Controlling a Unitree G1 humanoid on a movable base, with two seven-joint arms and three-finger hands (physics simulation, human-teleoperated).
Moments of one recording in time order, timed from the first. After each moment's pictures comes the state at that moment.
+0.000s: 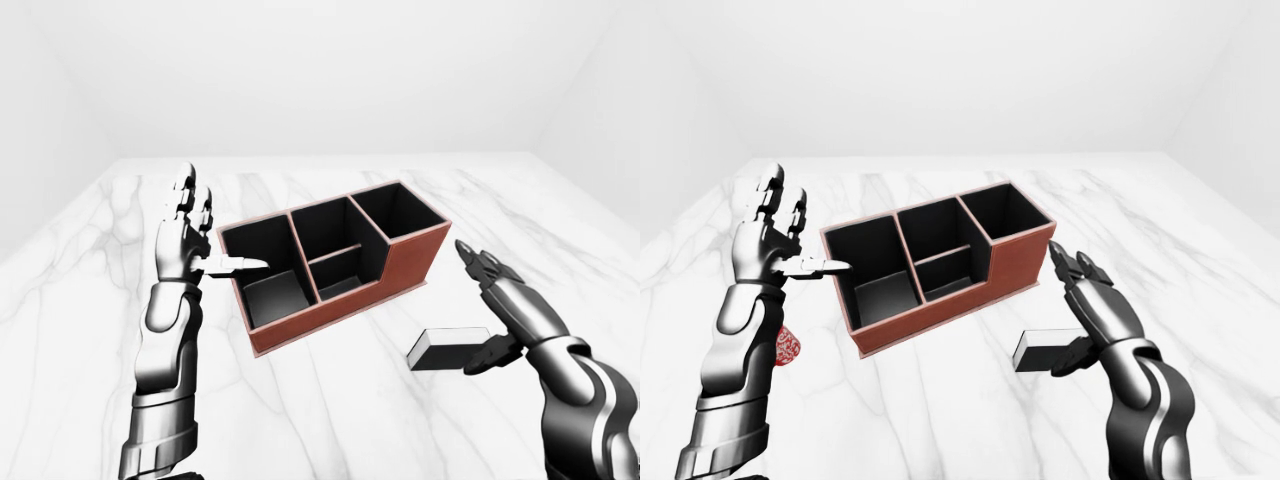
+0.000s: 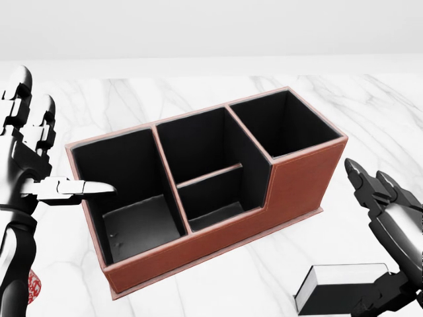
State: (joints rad) left arm -0.31 0.19 0.21 -0.09 -0.21 0.09 -0.10; right arm 0.08 -0.20 -0.33 -0.55 -0.86 0.09 0.70
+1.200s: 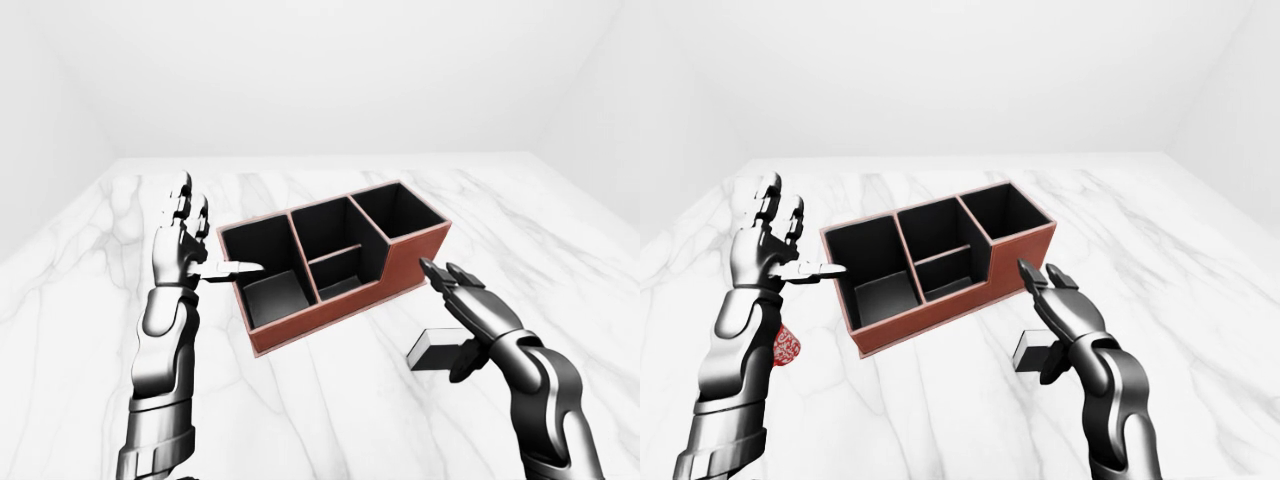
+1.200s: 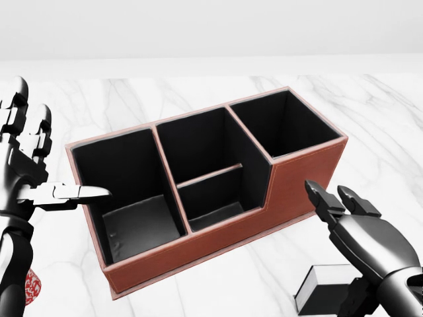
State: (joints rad) left arm -0.29 0.20 0.22 -0.07 -0.22 0.09 -0.10; right arm 0.06 -0.20 -0.21 -0.40 -1.01 -0.02 0.70
